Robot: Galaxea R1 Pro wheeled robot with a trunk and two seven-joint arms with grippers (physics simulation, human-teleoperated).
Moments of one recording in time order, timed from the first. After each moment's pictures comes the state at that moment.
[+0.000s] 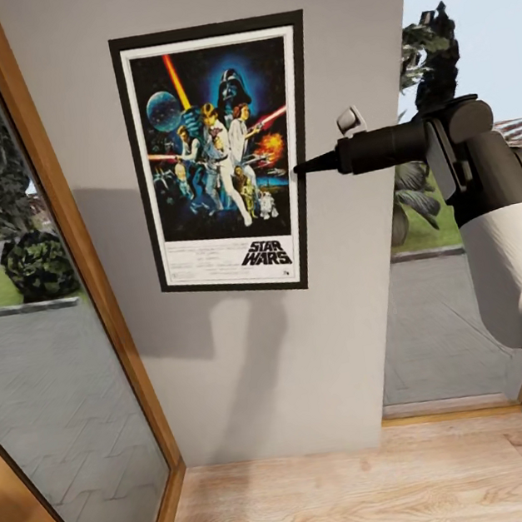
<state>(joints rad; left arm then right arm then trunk) -0.24 0.21 -0.15 -0.09 0.74 -0.38 -0.54 -1.49 -0.15 0.06 -0.97 0.00 0.99 1.35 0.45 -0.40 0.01</state>
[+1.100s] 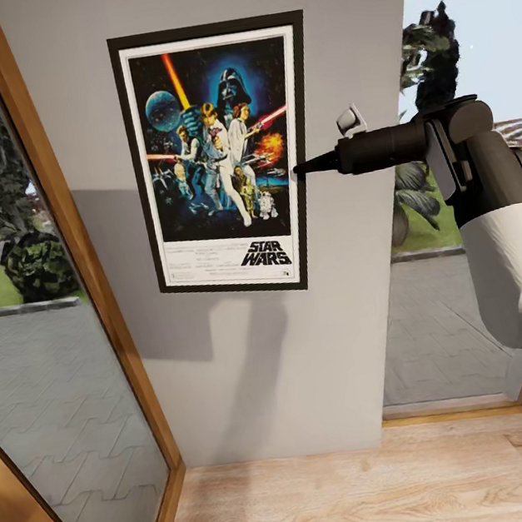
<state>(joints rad) -0.24 0.22 -0.15 -0.09 0.74 -0.38 -0.54 -1.49 -0.15 0.06 -0.97 0.00 0.99 1.36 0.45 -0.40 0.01</state>
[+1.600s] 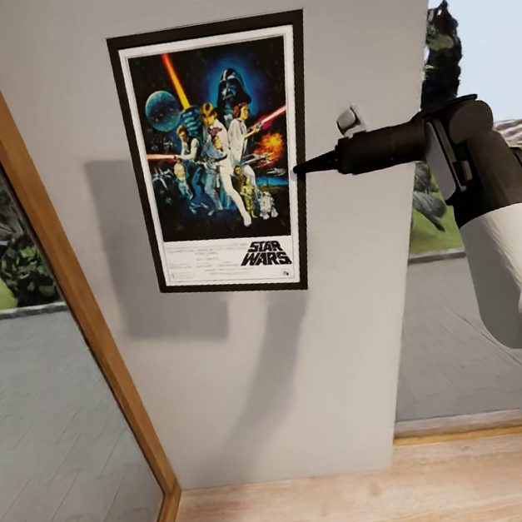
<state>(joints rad) -0.24 0.22 -0.14 -0.09 0.74 -0.38 -0.54 -1.49 -0.15 0.06 -0.97 0.00 0.99 1.36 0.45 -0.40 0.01</state>
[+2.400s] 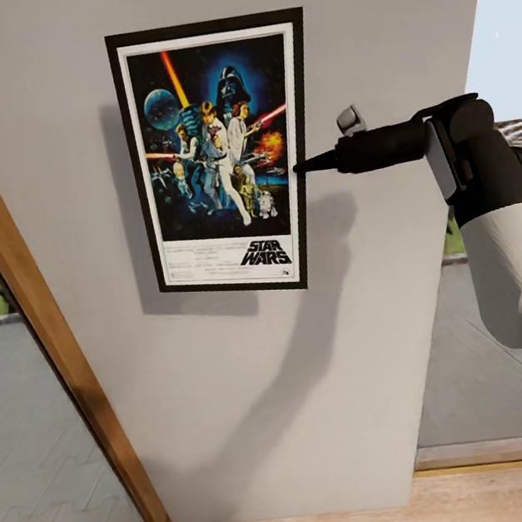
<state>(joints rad) -0.24 0.22 -0.14 -0.09 0.74 -0.38 -0.54 -1.49 -0.15 0.06 -0.98 0.00 0.99 1.36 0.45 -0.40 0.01</state>
